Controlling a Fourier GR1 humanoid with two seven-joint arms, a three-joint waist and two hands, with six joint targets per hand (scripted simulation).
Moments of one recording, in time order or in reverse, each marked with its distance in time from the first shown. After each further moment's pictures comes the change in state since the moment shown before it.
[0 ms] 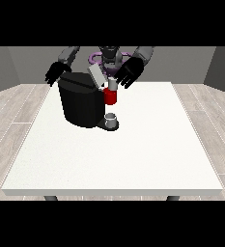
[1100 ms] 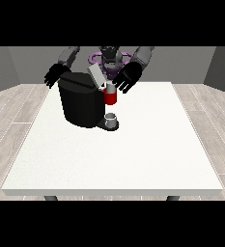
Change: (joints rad) left arm -0.021 -0.019 -0.004 0.020 -0.034 -0.017 -0.016; right arm 0.016 0.001 -0.022 -0.018 -0.023 -0.007 -0.024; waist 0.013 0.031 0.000
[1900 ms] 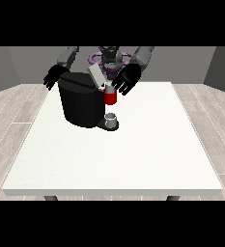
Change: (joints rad) left arm -0.011 -0.009 -0.001 0.007 -0.020 -0.023 0.004; right arm -0.016 -0.009 -0.017 0.026 -0.003 -0.007 0.002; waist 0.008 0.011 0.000
